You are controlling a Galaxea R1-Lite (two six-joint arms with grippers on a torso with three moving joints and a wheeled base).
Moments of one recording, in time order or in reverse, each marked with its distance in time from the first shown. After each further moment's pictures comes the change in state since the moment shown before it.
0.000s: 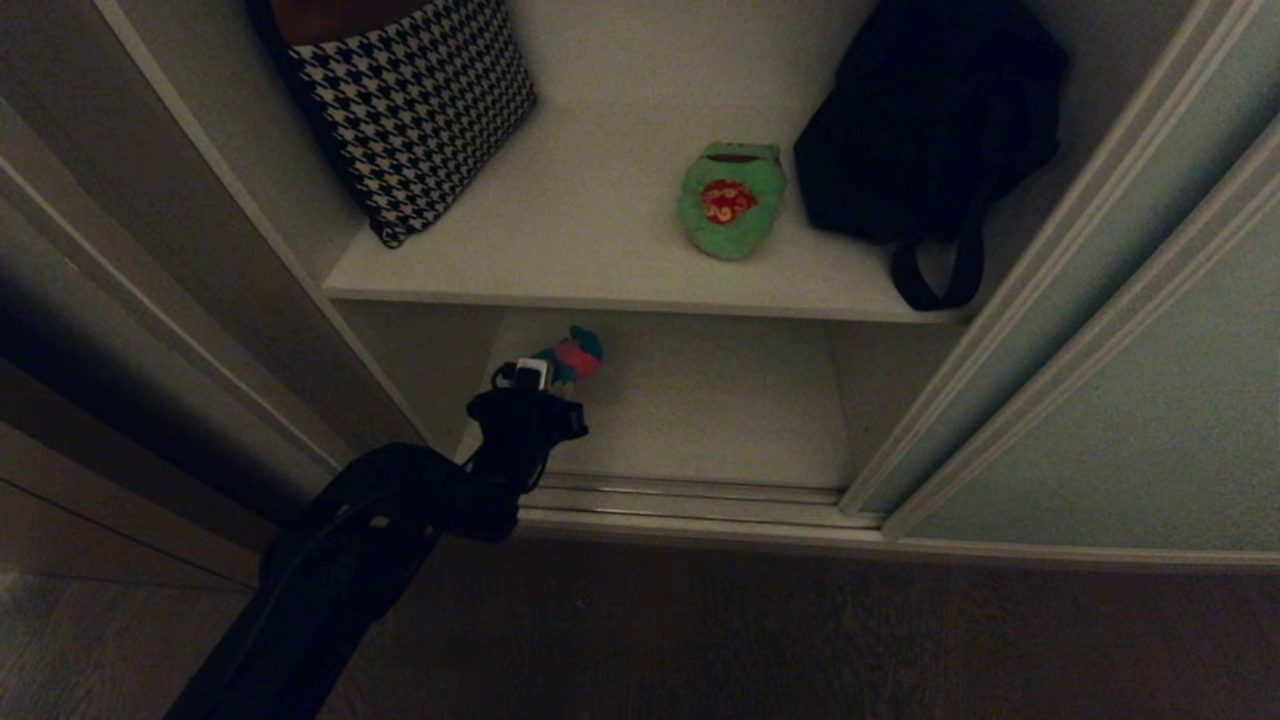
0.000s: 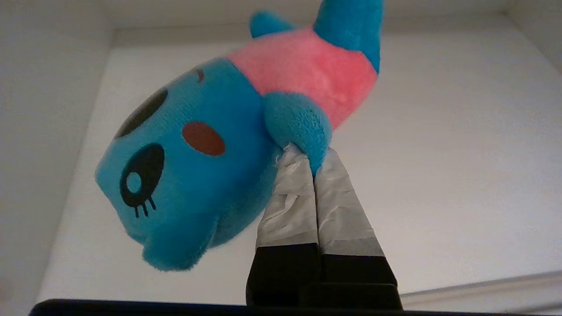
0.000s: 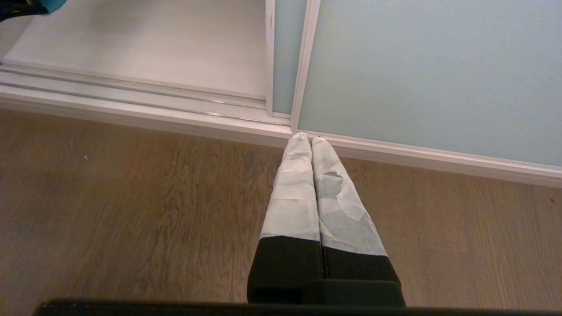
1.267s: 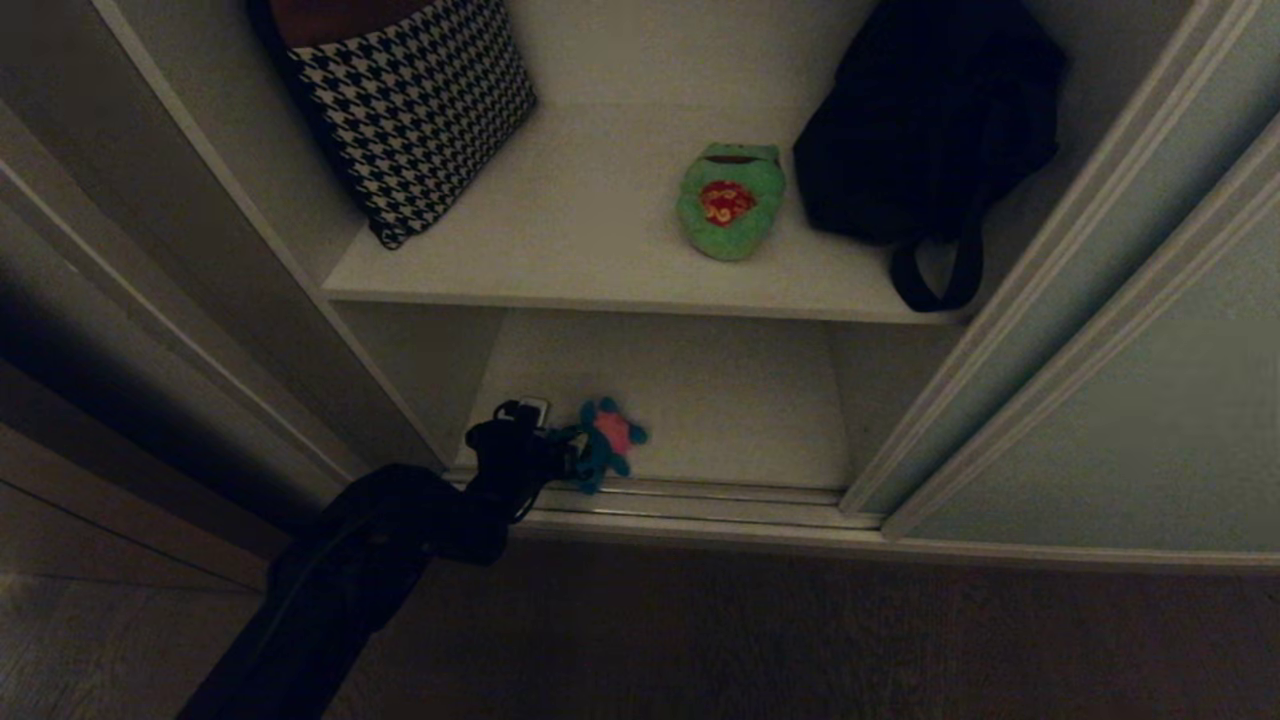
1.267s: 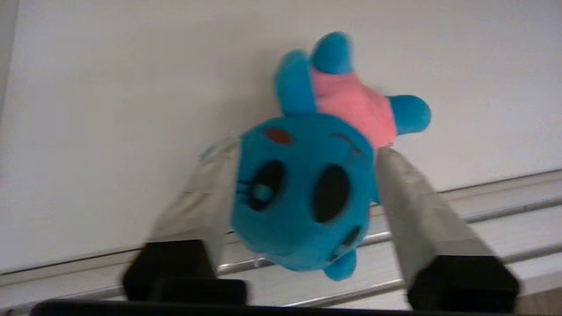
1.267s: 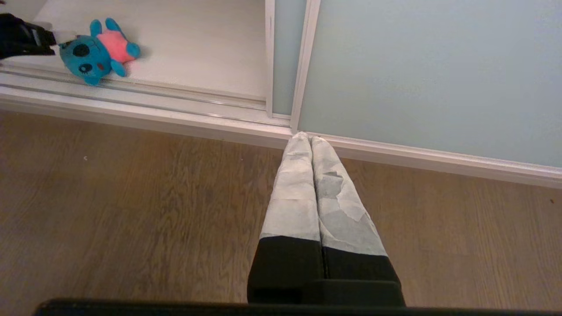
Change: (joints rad) left arm 0.051 0.083 -0.008 0.136 -0.107 -0.002; right arm 0.000 0.000 0.000 0.000 0.000 0.000
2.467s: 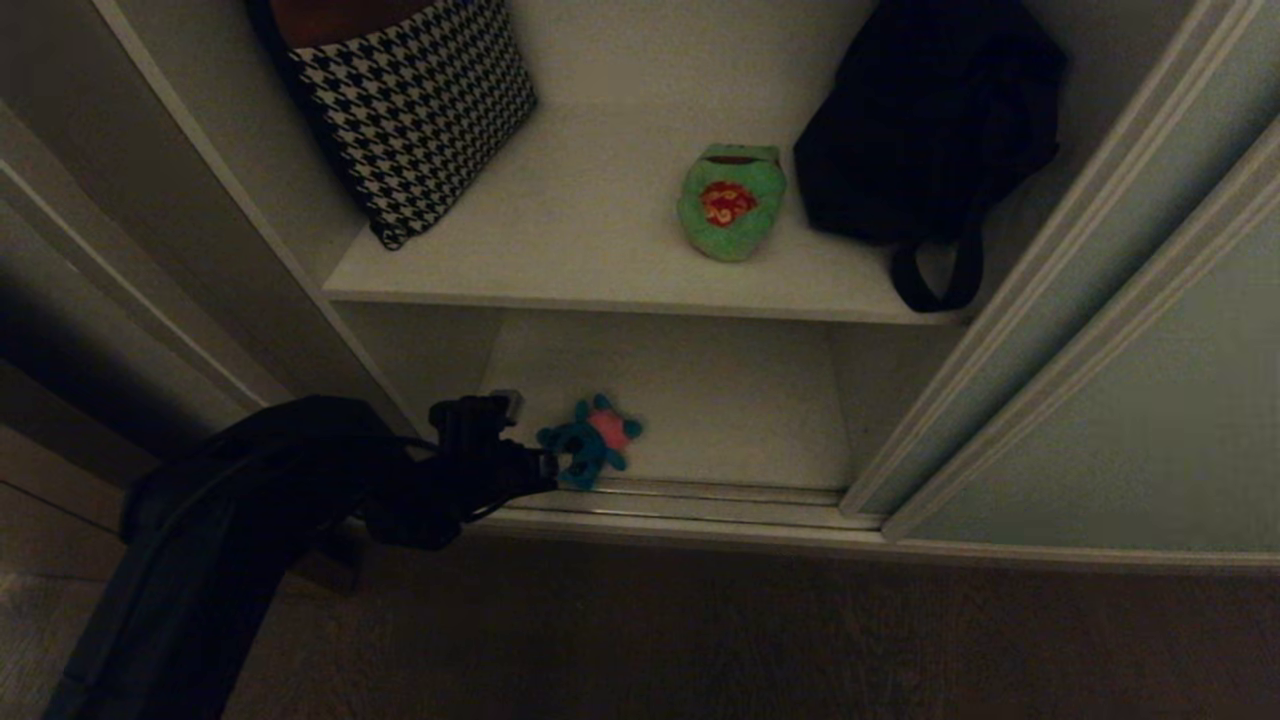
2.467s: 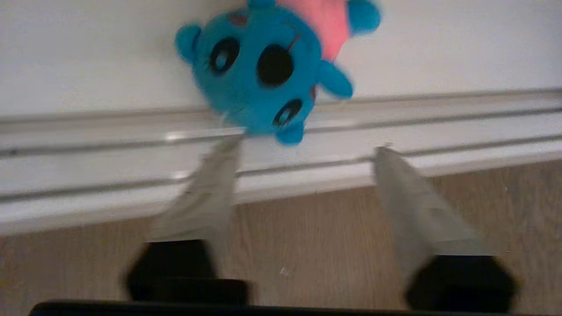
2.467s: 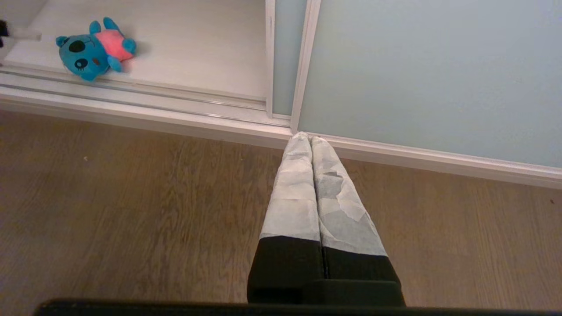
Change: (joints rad) left arm 0.012 -0.390 0.532 0.172 -0.076 -0.147; right arm 0.000 0.000 0.000 0.000 0.000 0.000
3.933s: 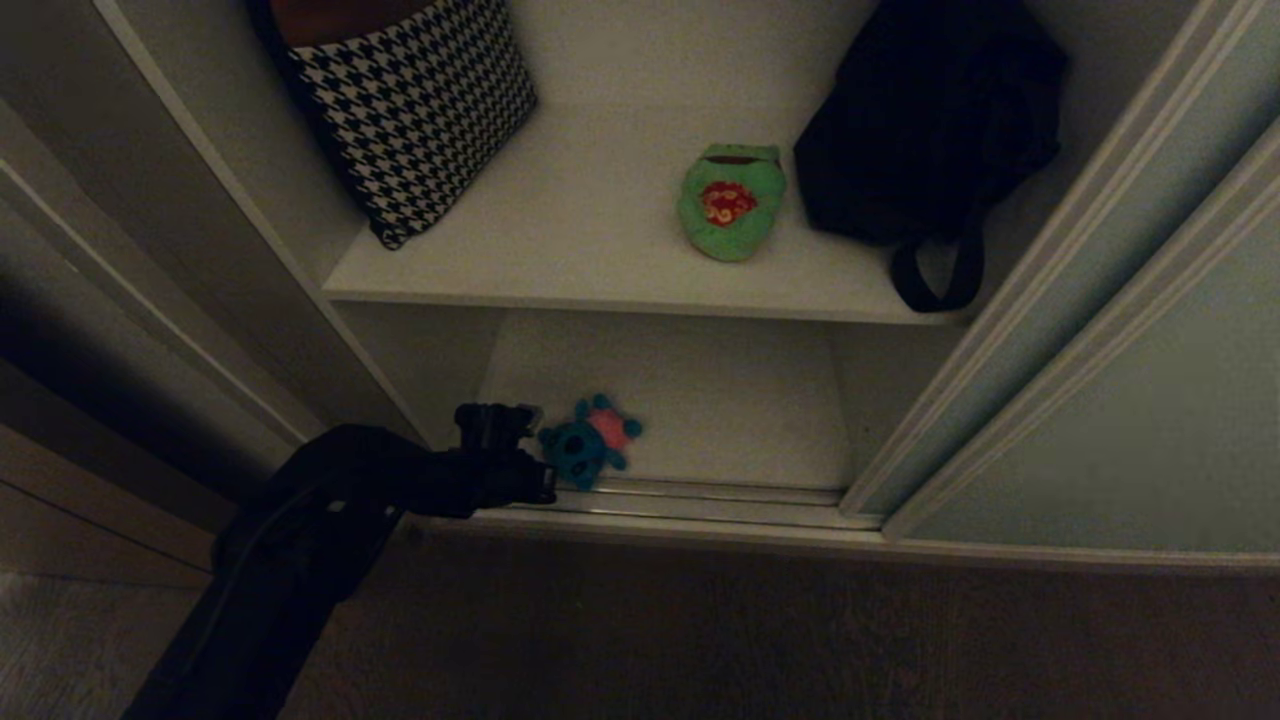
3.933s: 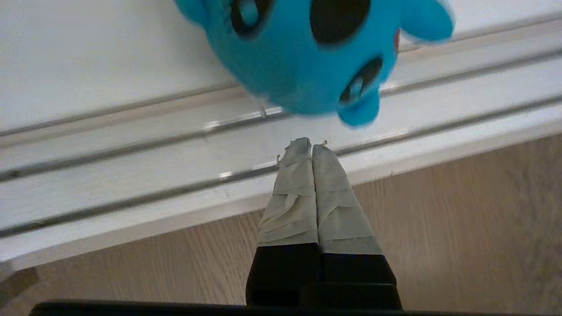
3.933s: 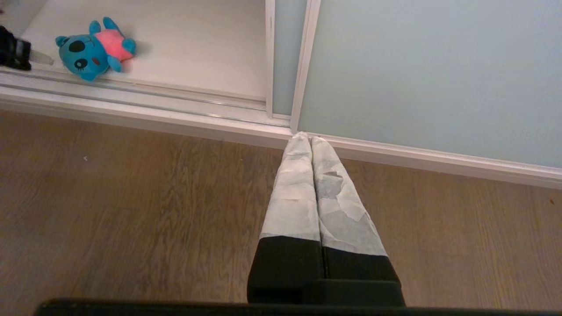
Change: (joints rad) left arm 0.030 0.263 -0.535 0.459 -0.006 0.209; right arm 0.000 0.000 0.000 0.000 0.000 -0.001
